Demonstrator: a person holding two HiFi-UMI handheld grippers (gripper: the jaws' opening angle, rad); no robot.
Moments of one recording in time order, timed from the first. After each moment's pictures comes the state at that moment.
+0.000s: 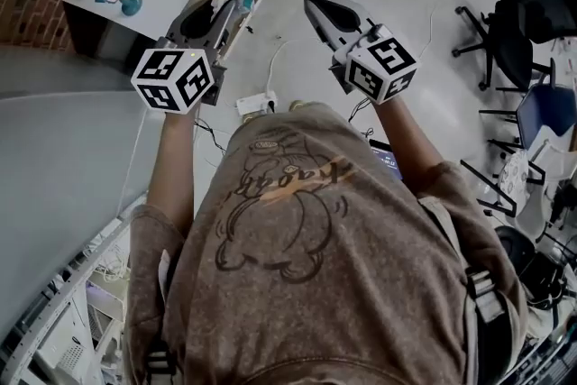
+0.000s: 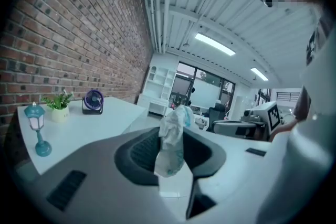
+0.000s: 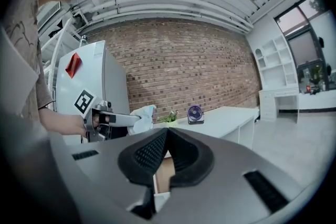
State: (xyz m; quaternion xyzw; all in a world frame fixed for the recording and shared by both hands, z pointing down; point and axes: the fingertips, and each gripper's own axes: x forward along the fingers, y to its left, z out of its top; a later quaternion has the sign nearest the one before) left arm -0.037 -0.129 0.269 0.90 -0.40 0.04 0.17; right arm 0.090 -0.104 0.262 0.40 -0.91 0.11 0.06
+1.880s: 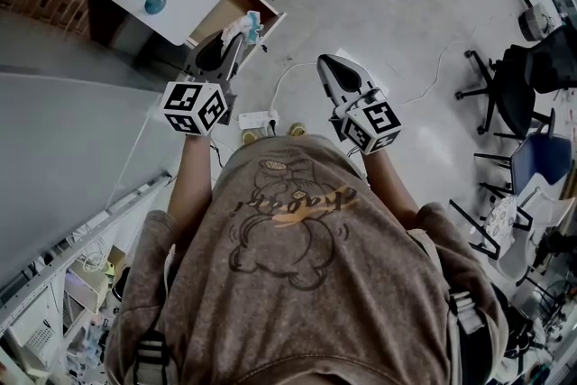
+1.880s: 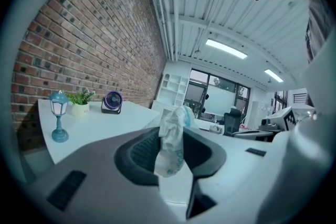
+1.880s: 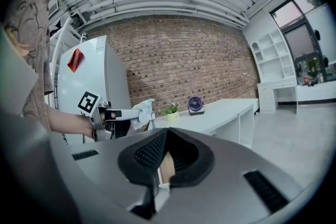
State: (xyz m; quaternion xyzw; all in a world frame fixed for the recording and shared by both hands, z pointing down) left arm -0.079 -0.121 0.317 0.86 -0.48 0.00 0.16; right arm 0.086 -0.074 0.325 0.40 -0.91 0.14 0.06
